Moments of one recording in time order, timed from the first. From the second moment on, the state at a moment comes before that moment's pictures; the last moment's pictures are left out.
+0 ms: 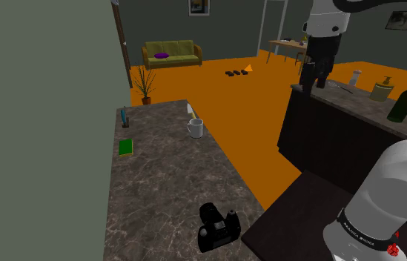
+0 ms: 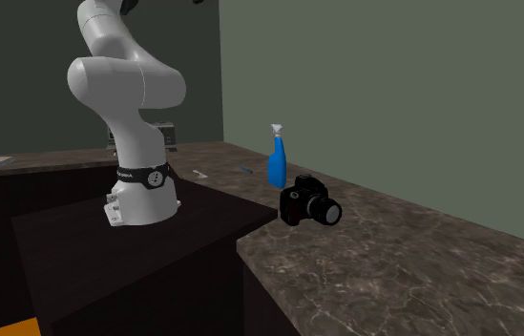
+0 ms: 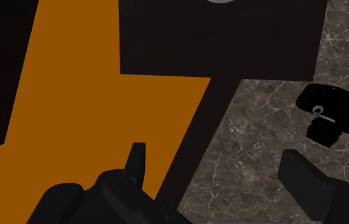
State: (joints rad) arm -0.02 -0.81 -0.03 -2.31 -0.12 1.43 -0.03
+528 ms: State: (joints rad) arm 0.00 -0.86 0.07 -2.48 -0.04 1.56 0.11
